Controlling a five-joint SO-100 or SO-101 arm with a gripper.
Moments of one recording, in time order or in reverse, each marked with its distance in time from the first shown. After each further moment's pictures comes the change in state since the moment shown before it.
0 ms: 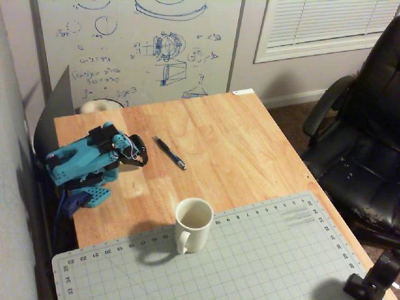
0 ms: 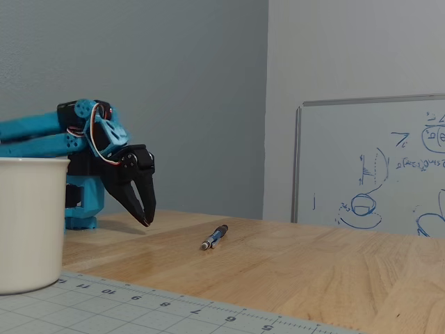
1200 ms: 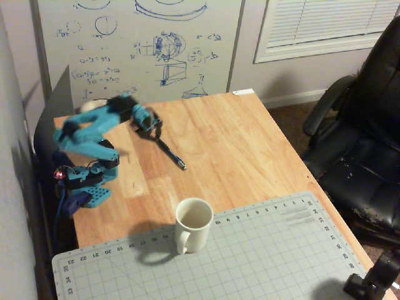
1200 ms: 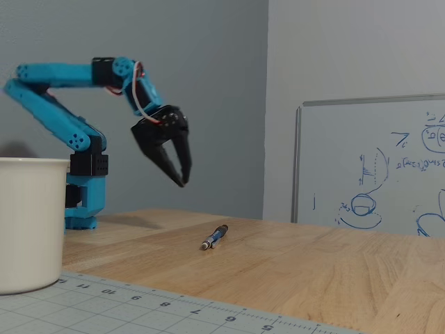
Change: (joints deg) arm -6.2 -55.5 -41.7 -9.7 -4.1
